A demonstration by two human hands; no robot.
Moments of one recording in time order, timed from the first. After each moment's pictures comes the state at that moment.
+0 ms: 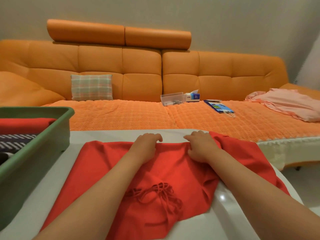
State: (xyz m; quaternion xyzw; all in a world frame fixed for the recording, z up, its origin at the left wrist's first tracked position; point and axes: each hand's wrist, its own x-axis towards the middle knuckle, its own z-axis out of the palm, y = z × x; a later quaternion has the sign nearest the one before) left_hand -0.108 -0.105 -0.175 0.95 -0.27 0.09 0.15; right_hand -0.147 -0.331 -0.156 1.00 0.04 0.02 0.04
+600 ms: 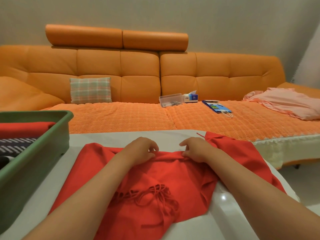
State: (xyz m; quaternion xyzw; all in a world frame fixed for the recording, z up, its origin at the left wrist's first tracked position) left_hand -0.116 -0.088 -0.165 0.94 -0.30 0.03 0.17; right_hand -0.154 -0.328 -0.151 0.99 0.01 -0.03 -0.12
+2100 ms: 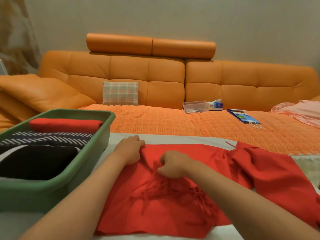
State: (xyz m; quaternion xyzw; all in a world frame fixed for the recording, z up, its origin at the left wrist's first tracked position) left_hand -0.115 0.053 -0.159 0.98 -0.17 0.04 0.02; right_hand -0.182 -0.137 -0.135 0.98 0.13 -0.09 -0.09
